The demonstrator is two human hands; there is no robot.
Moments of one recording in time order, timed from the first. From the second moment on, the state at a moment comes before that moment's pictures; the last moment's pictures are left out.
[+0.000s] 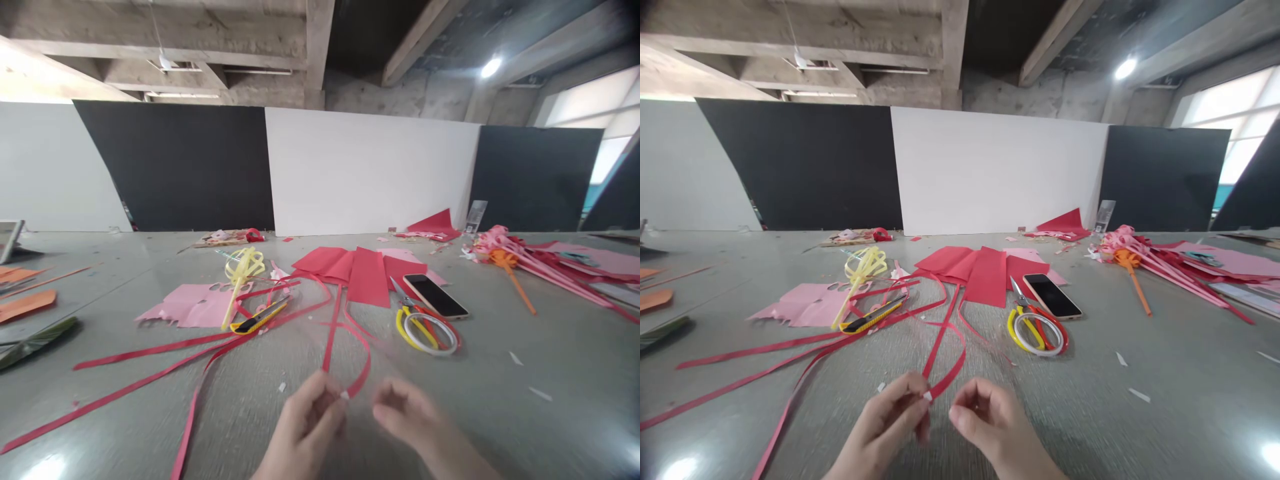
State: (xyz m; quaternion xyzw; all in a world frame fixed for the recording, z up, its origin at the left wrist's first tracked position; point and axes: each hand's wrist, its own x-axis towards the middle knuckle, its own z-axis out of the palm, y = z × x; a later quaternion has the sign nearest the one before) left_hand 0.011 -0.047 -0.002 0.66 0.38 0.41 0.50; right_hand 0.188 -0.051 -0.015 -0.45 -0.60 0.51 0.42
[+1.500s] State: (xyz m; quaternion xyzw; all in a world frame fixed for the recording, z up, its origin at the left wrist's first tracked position) left_hand 0.006 0.012 0.043 0.87 0.32 0.06 0.37; right_hand 0.170 -0.050 -0.015 -0.45 -0.65 0.47 0.39
